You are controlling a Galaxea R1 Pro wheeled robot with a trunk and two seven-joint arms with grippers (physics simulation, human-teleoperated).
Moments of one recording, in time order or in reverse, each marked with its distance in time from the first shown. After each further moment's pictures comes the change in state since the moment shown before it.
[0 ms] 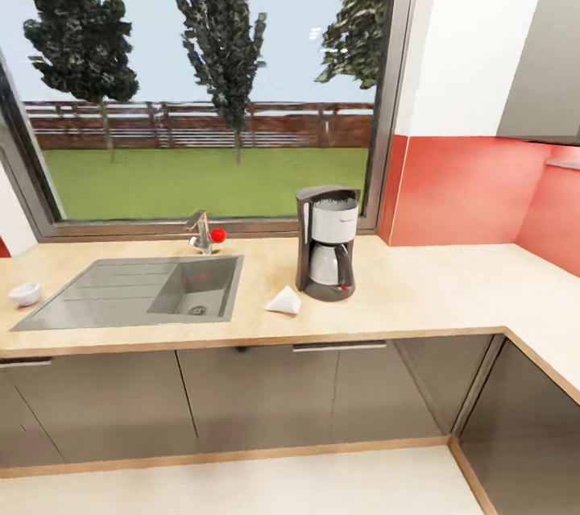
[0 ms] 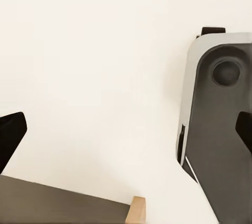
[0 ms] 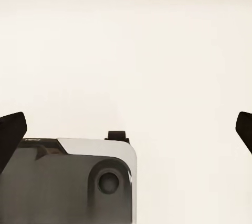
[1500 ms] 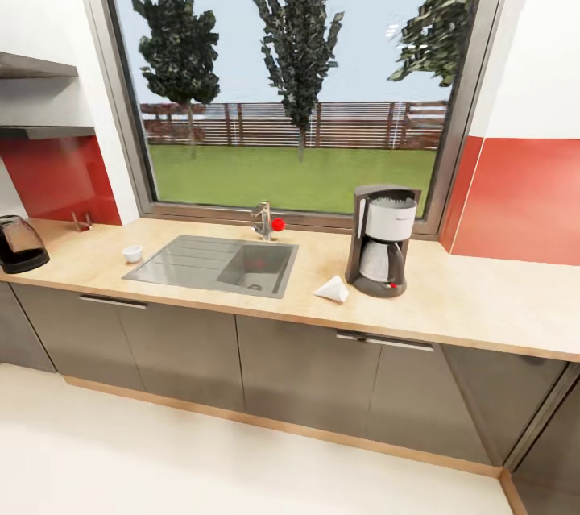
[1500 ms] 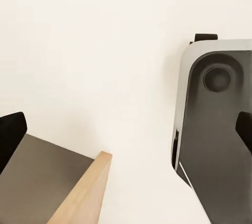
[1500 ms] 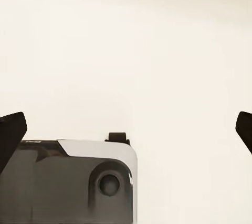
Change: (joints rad) left arm -0.002 -0.013 -0.006 -0.013 -0.003 -0.002 0.003; right arm 0.000 0.000 -0.001 -0.007 -0.001 0.002 0.002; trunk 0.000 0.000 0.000
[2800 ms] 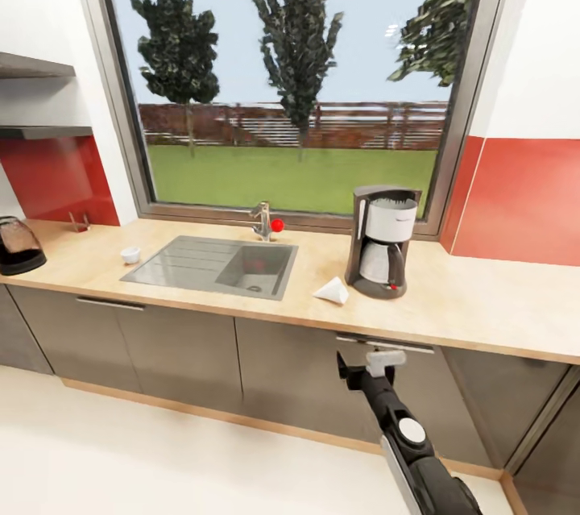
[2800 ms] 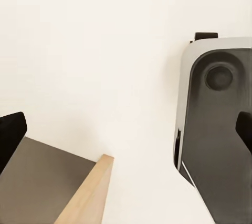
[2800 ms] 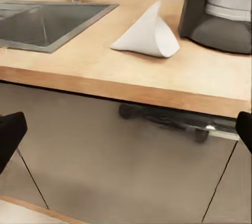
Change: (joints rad) left arm 0.000 0.007 -0.007 0.002 -0.008 0.002 -0.012; right arm -0.278 0.096 0.104 -0.651 -0.003 0.014 0.003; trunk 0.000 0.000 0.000
